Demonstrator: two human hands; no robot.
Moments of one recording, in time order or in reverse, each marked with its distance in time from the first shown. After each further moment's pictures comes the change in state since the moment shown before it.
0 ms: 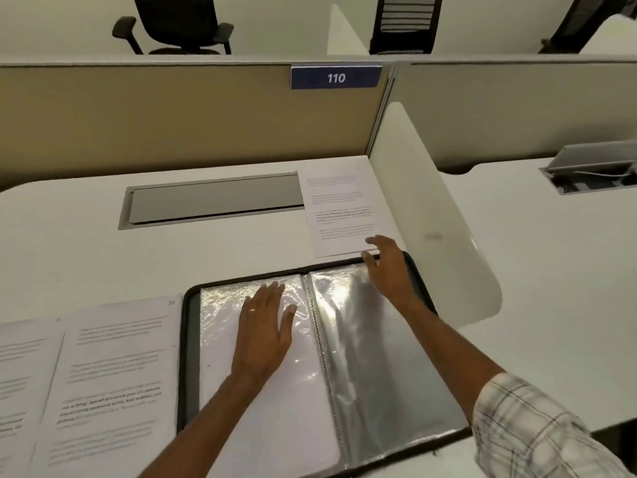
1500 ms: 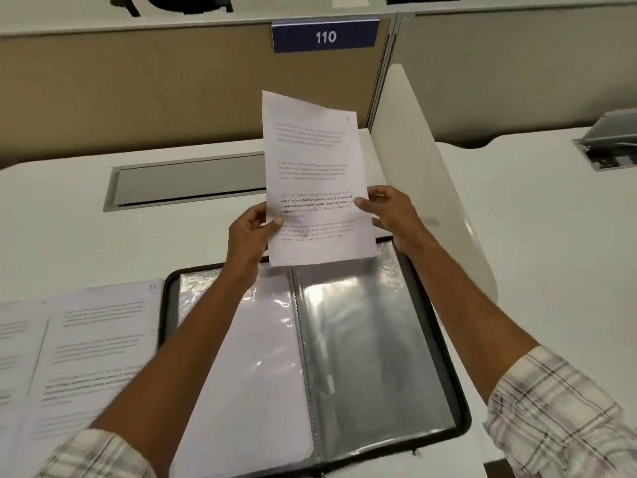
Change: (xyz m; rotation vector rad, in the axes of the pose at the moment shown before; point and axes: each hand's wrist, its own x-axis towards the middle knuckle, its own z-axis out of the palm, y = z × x) left_hand 0.132 0.058 -0.021 -1.034 0.102 -0.394; right_hand 0.080 -0.021 -0.061 0.694 -0.256 0.360
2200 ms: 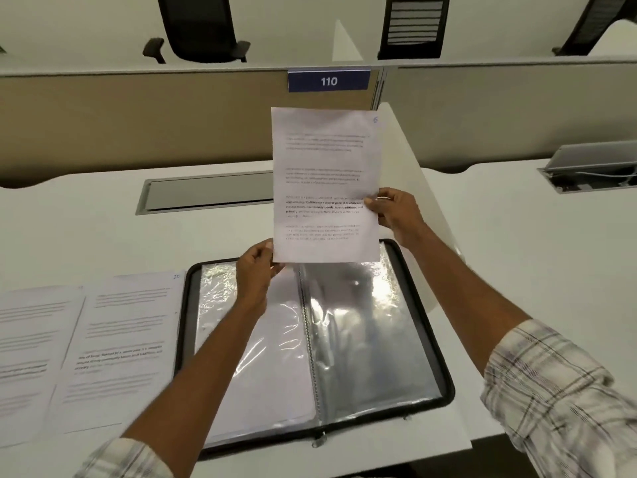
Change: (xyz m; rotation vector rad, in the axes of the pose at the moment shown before) left_hand -0.082 -0.030 -0.024 -0.078 0.164 -0.036; right_hand -0.060 -0.030 -0.007 0.066 0.009 -0.125
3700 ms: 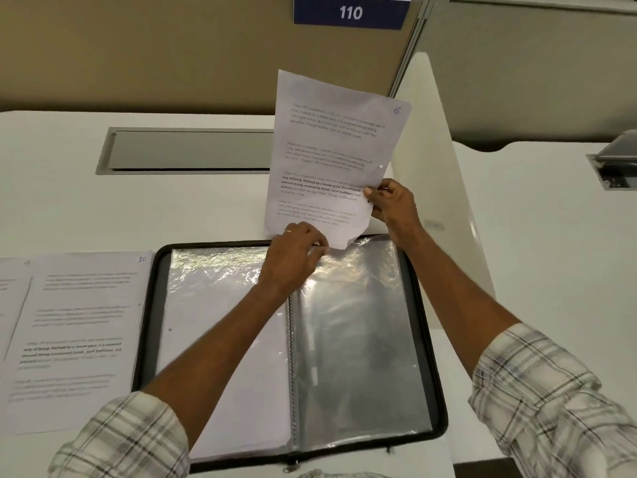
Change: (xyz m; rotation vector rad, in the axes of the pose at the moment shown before) left_hand 0.059 -0.041 0.071 1.126 -0.338 0.631; right_hand 0.086 0.067 0.006 0.068 -0.058 0.049
